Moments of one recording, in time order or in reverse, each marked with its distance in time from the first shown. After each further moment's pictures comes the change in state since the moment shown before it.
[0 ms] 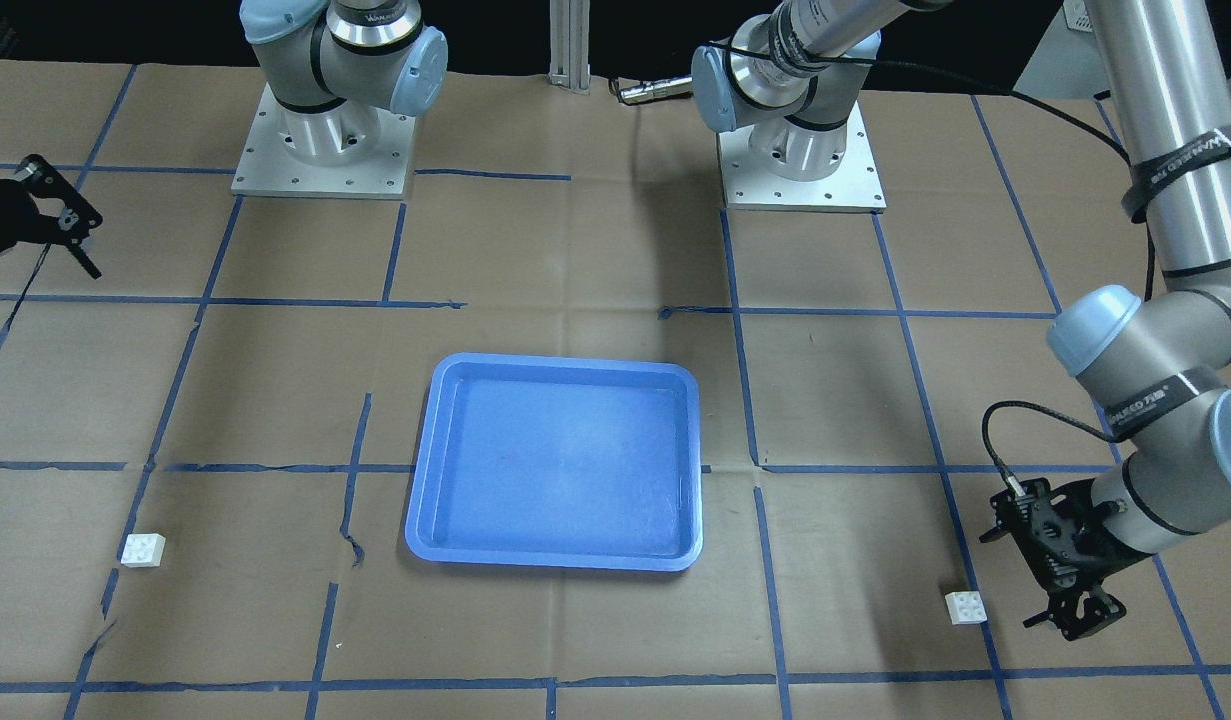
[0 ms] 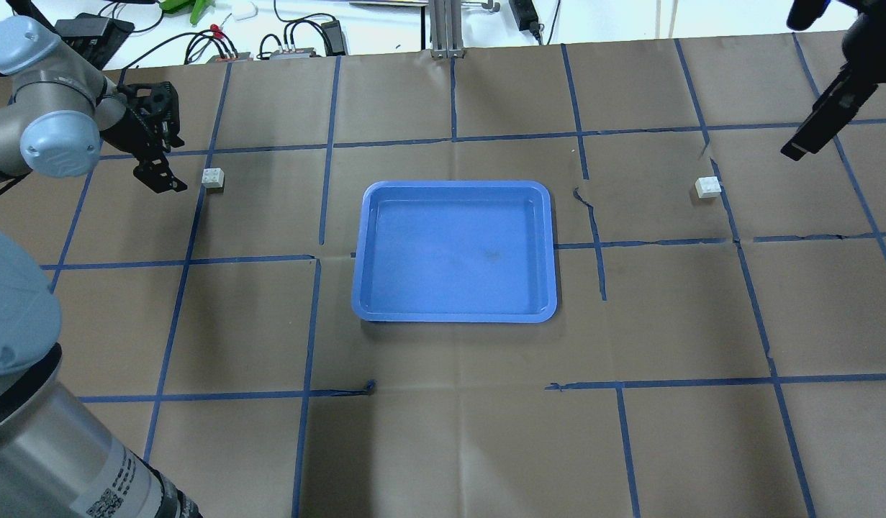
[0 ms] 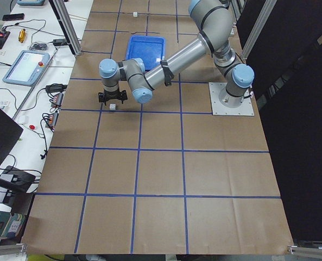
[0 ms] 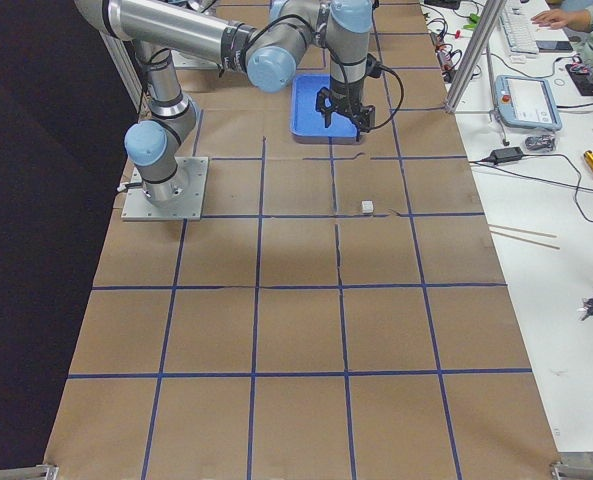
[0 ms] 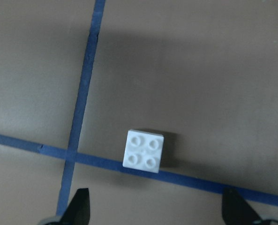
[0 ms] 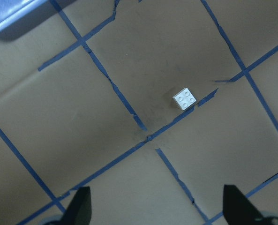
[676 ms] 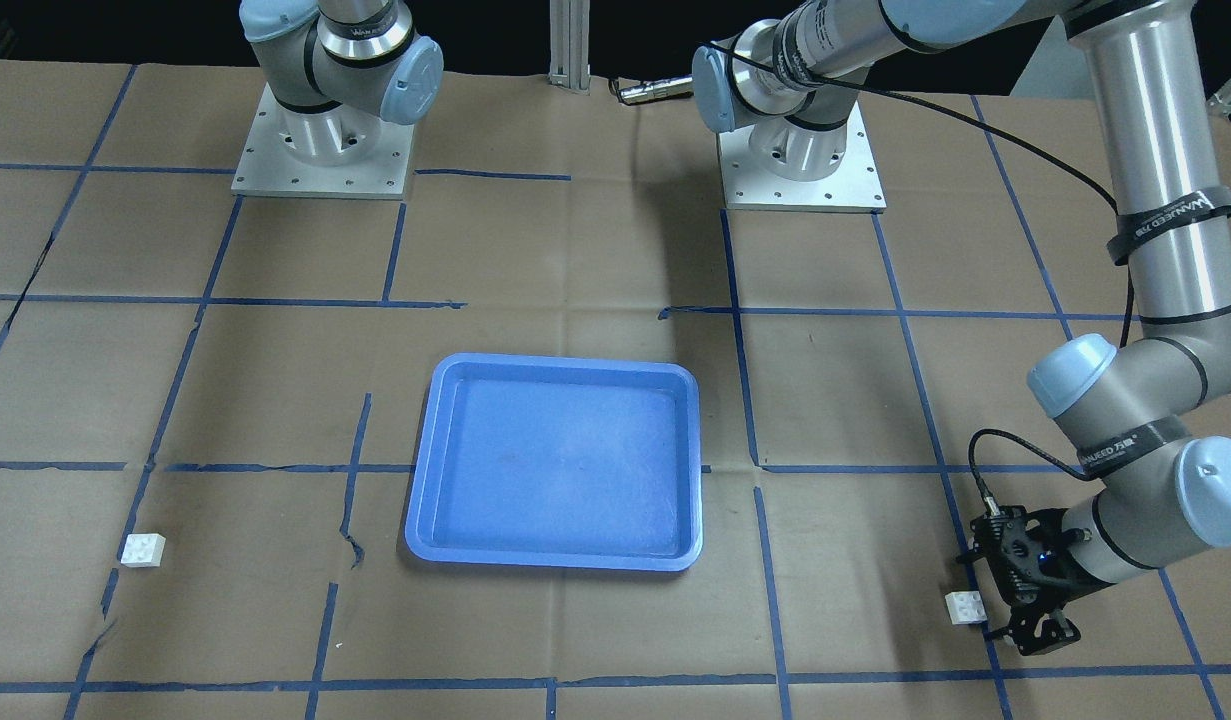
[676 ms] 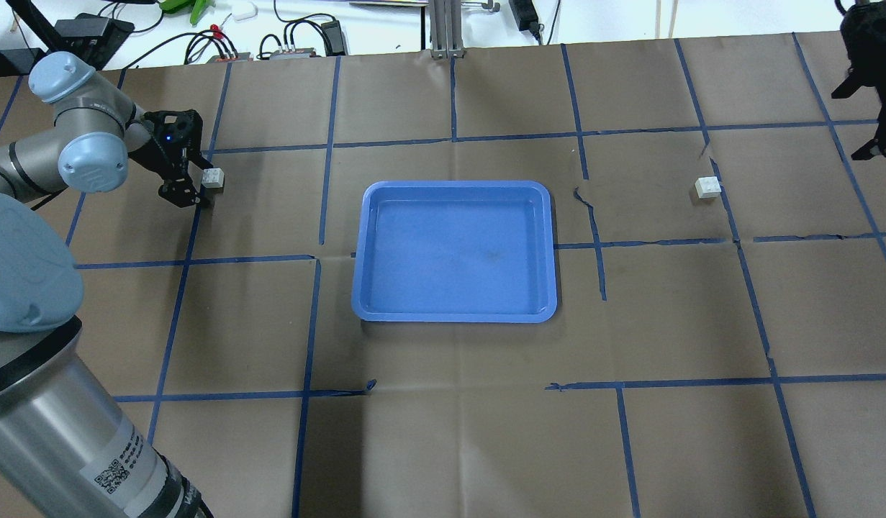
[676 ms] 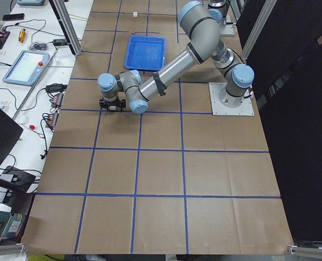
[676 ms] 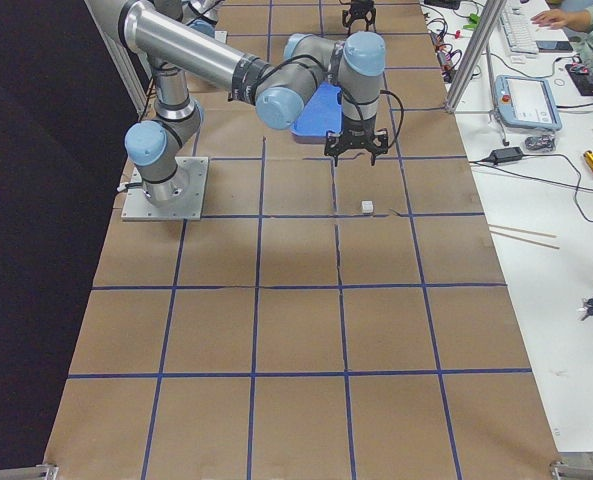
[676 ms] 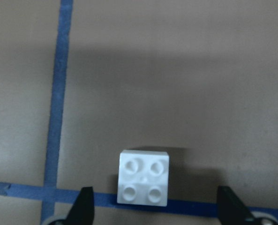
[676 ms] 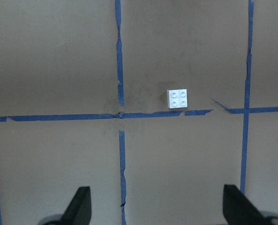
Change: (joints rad) left arm 0.000 -0.041 -0.008 -0.004 -0.003 0.029; right arm -0.073 0.097 -0.012 -0.050 0.081 -0.478
